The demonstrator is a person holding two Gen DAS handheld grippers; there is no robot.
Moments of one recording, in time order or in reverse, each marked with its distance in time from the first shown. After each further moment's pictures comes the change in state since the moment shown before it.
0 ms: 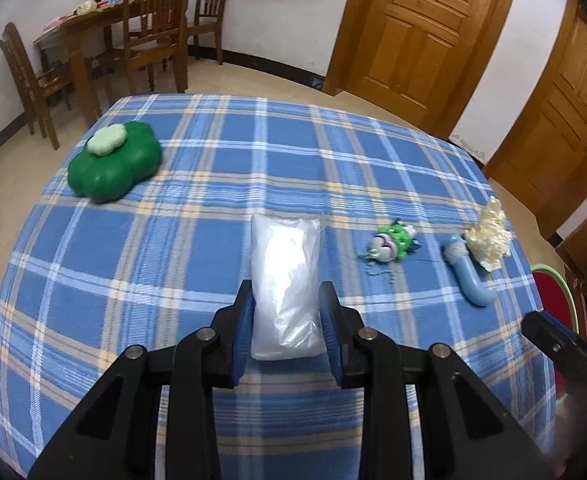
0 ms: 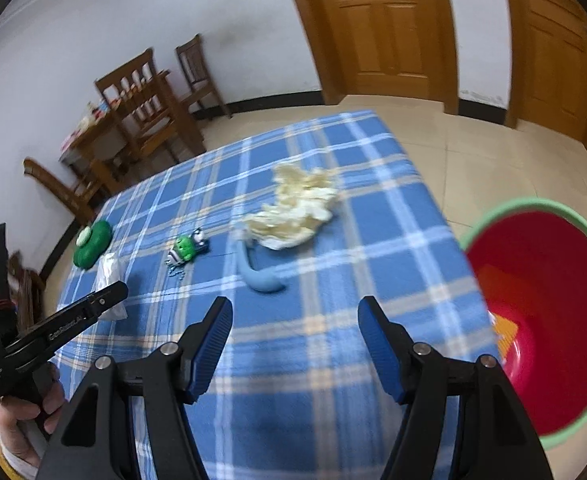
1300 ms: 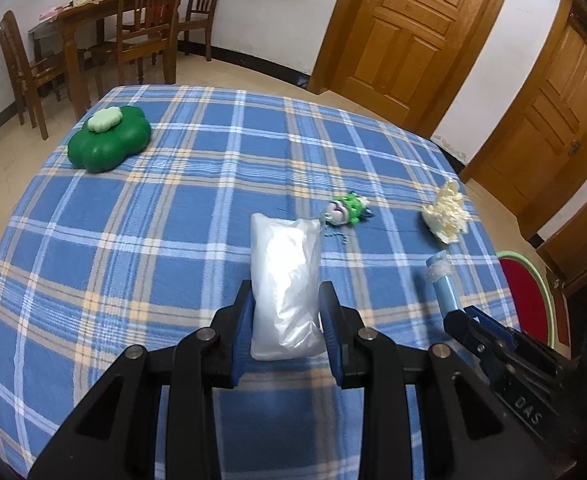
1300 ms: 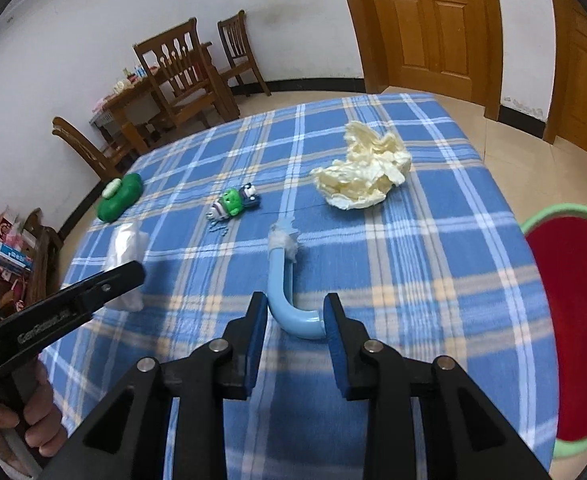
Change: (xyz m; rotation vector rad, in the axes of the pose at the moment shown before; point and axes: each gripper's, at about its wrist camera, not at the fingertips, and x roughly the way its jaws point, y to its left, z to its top) left arm -0.032 -0.021 -0.026 -0.009 0.005 -0.077; right arm 0.005 0.021 -0.027 -0.101 0.045 0.097
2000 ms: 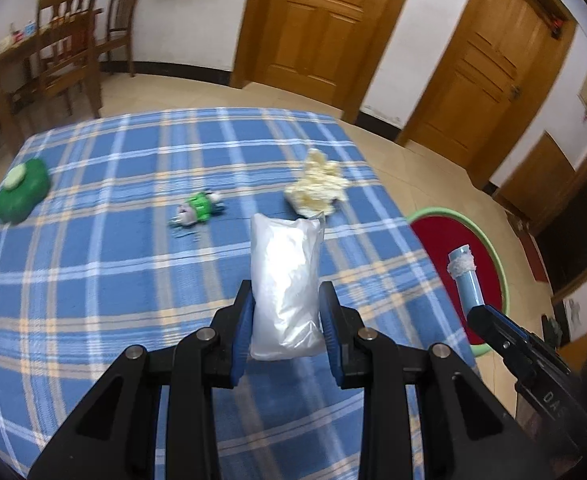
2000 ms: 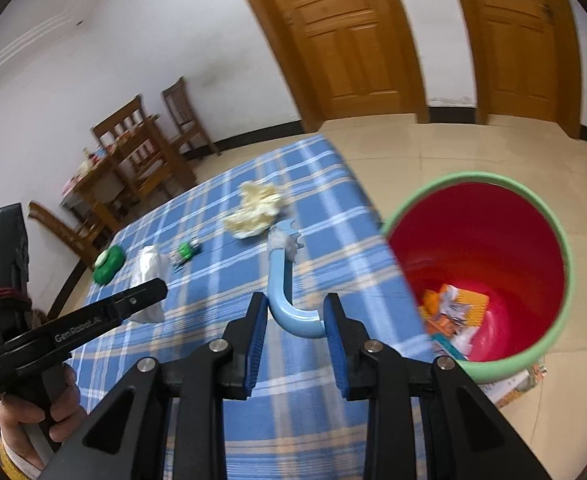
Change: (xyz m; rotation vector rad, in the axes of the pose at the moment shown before) left arm -0.011 -0.097 -0.005 0.219 0.045 -0.167; right arm -0.102 -0.061 -0.036 0.244 -0.187 -0.108
